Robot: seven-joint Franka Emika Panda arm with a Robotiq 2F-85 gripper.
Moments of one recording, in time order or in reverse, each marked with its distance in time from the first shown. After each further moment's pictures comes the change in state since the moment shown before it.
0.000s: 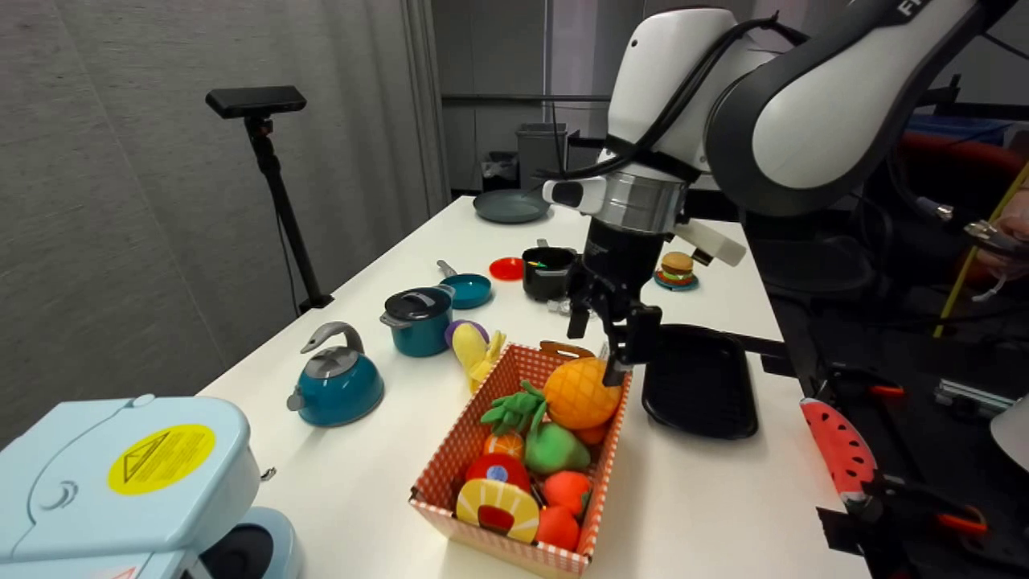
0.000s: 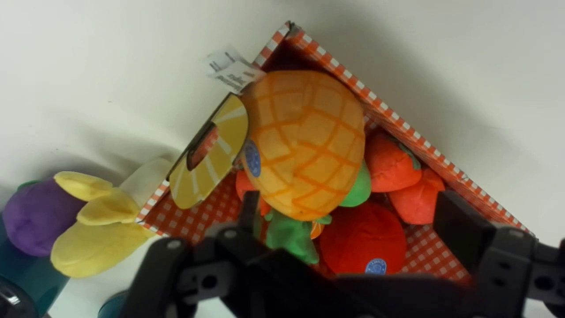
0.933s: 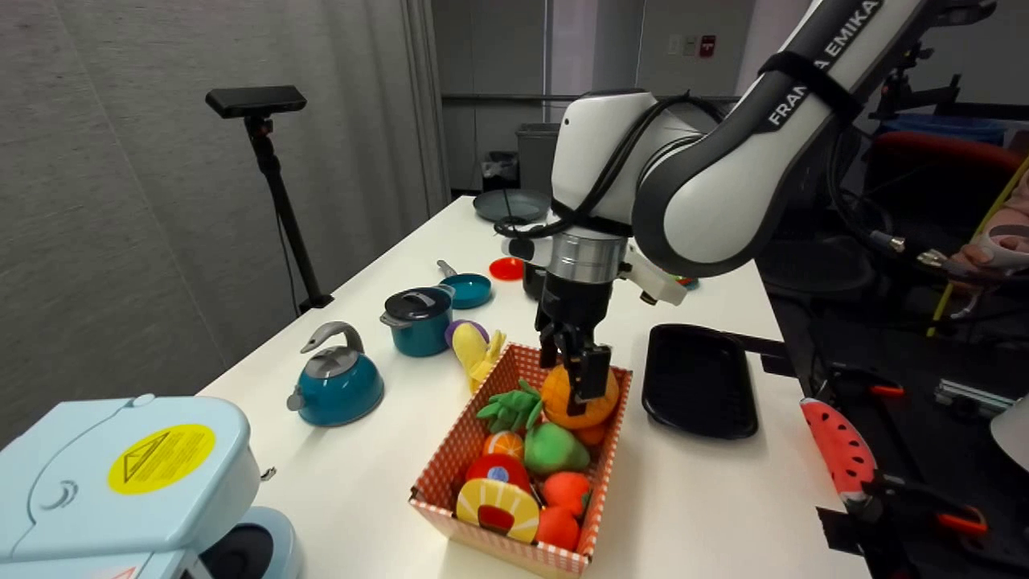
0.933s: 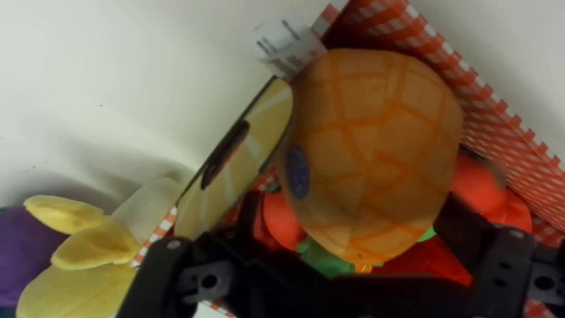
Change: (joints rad) arm -0.065 0.233 0.039 0.178 -0.119 -0.001 0.071
